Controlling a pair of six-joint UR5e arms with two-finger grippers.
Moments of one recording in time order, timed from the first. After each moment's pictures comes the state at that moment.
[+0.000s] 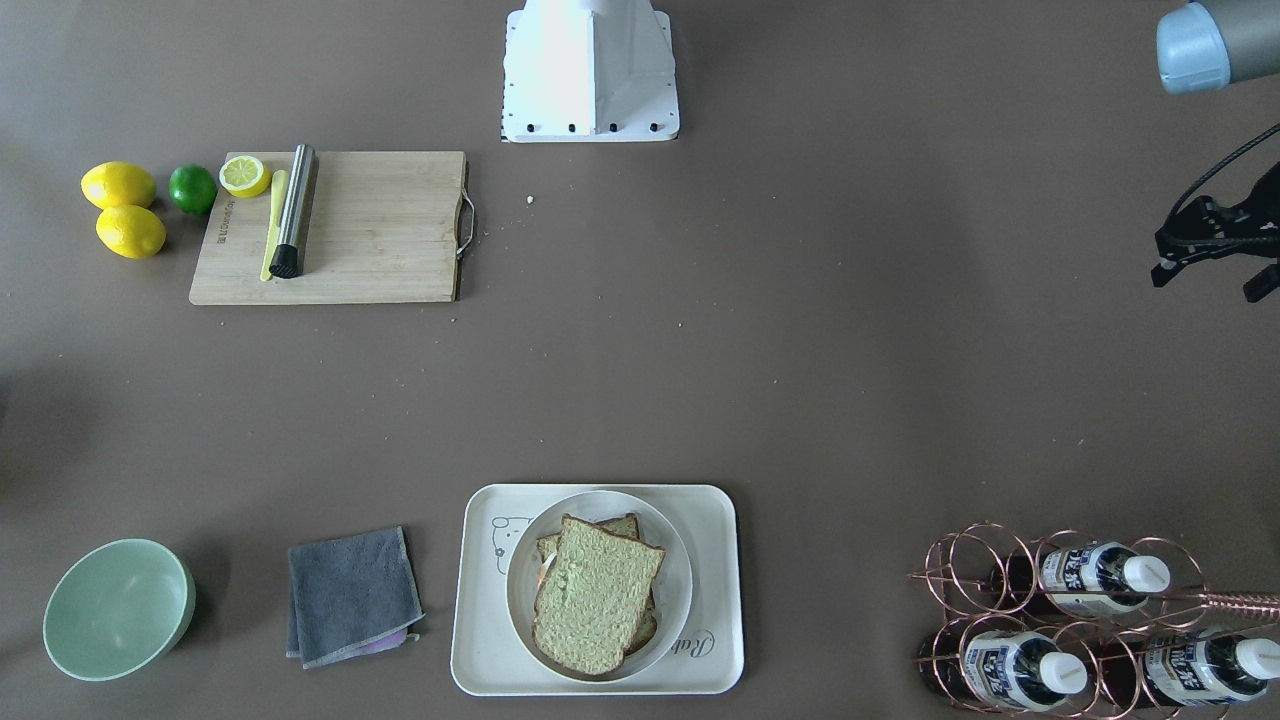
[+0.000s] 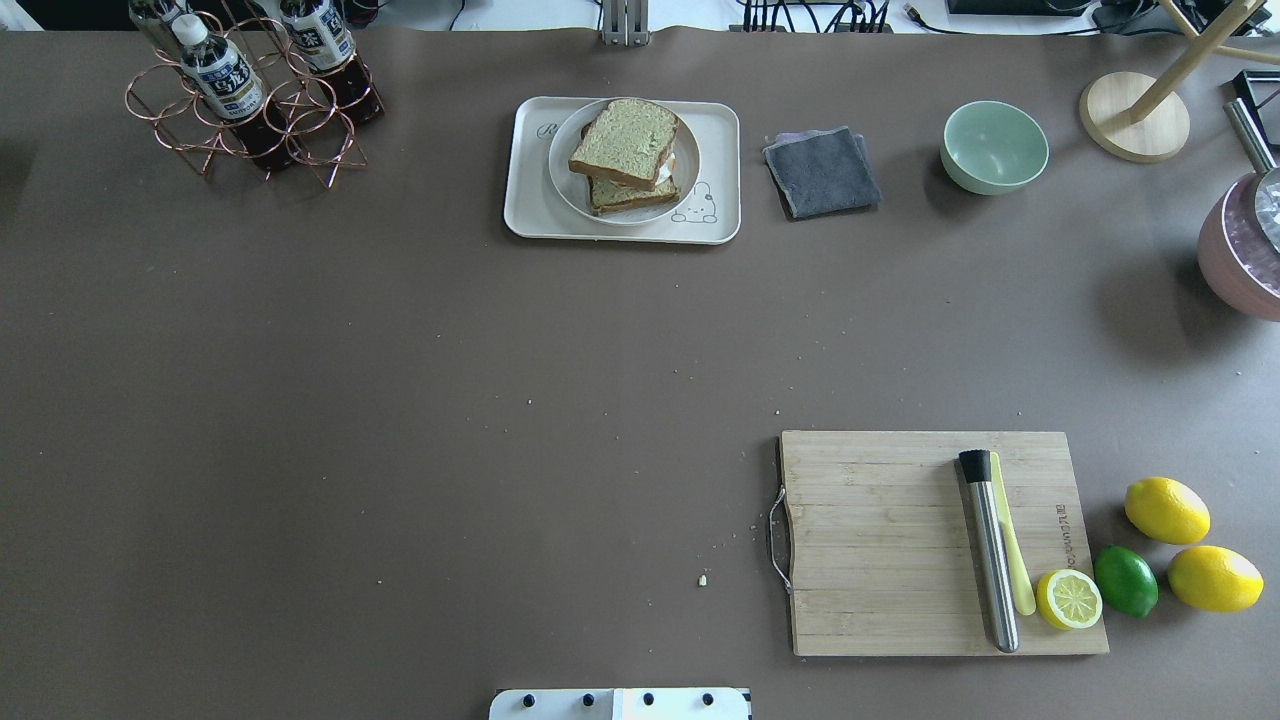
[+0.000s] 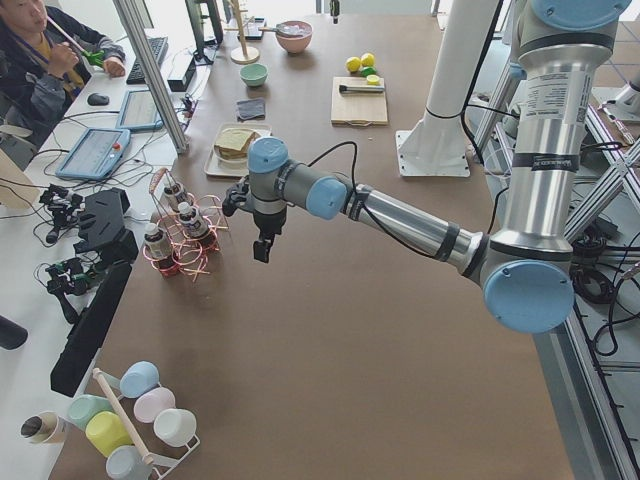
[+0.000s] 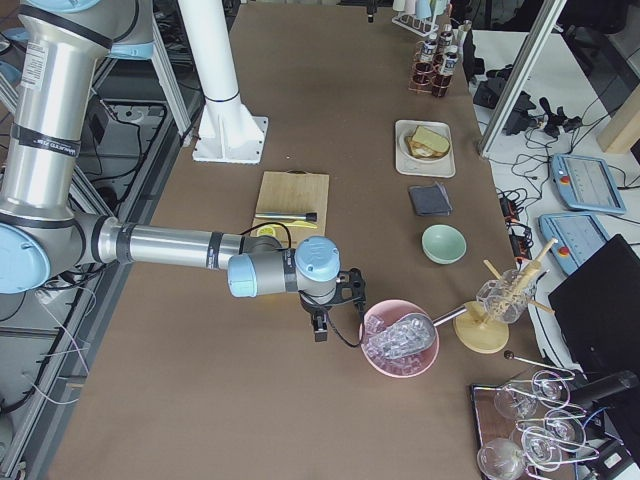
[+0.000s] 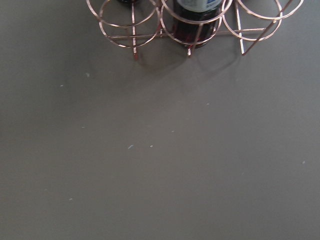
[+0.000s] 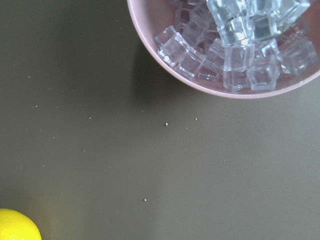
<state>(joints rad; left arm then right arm) -1.34 -1.59 -1.89 -1.57 -2.28 -0.11 1.44 -1.83 1.75 -1.35 2.38 0.00</state>
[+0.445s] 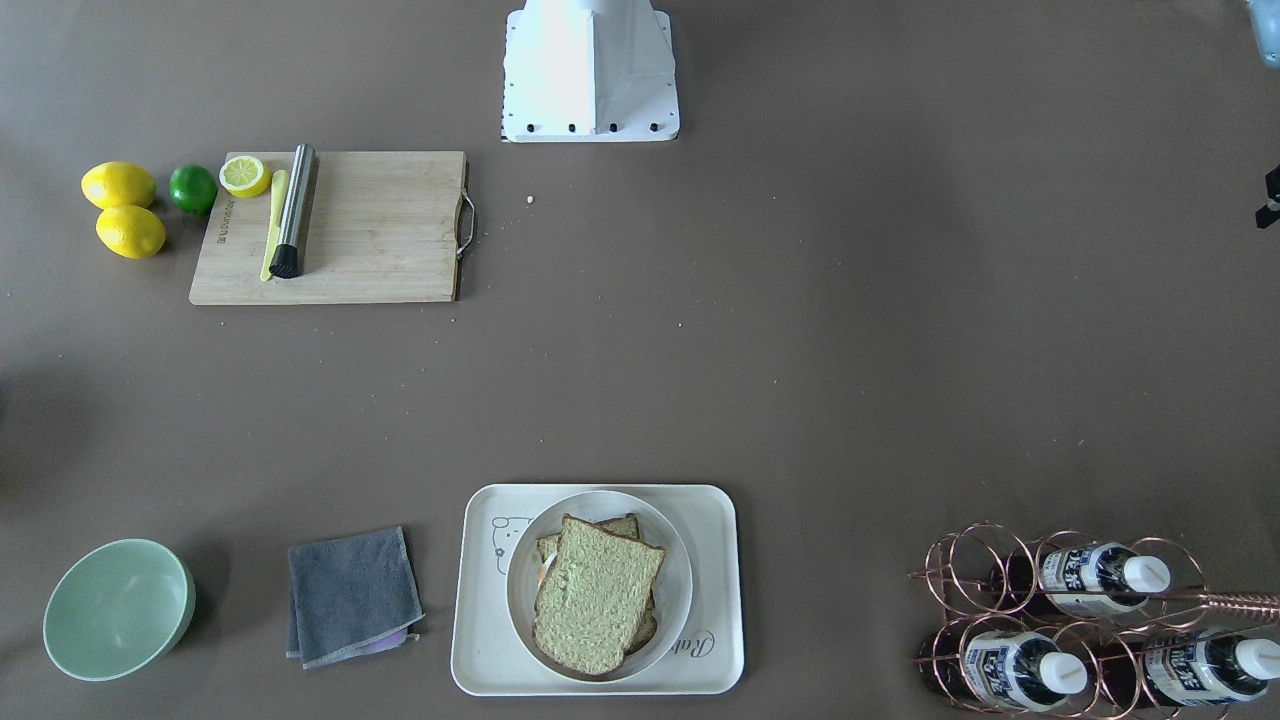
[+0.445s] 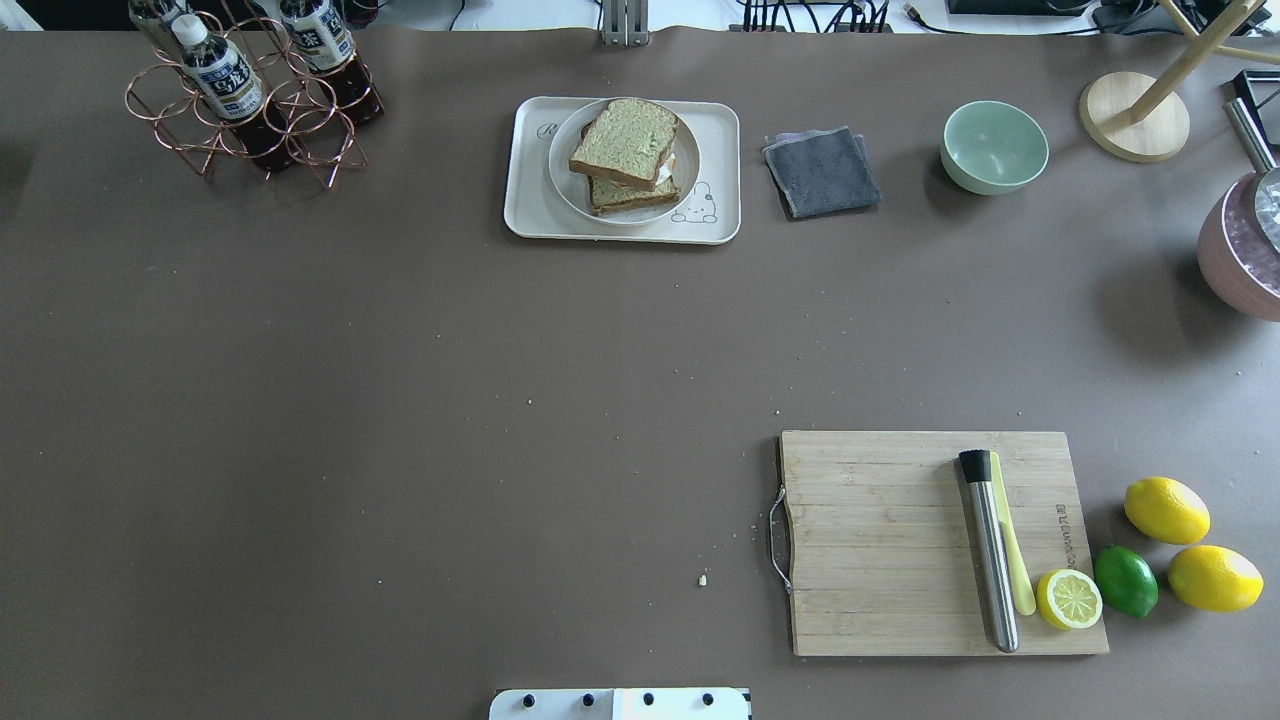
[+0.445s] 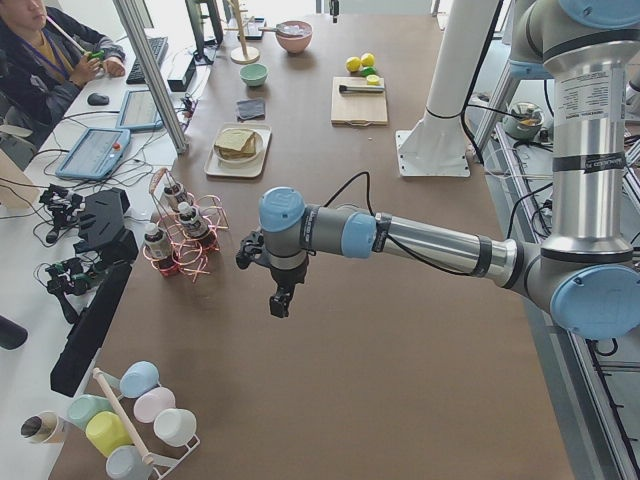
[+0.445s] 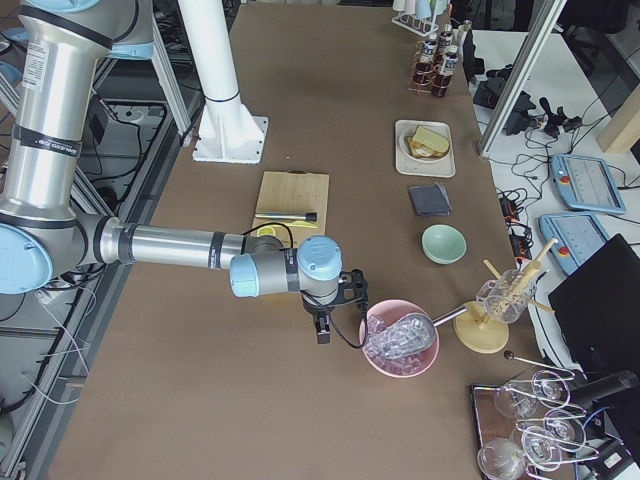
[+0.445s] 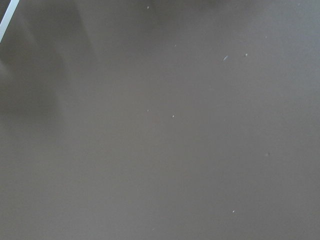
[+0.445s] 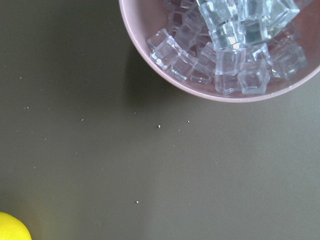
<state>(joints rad) -1.50 -1.46 -1.84 -1.49 -2.32 0.22 1.45 -1.83 1.75 -1.35 2.36 -0.01</state>
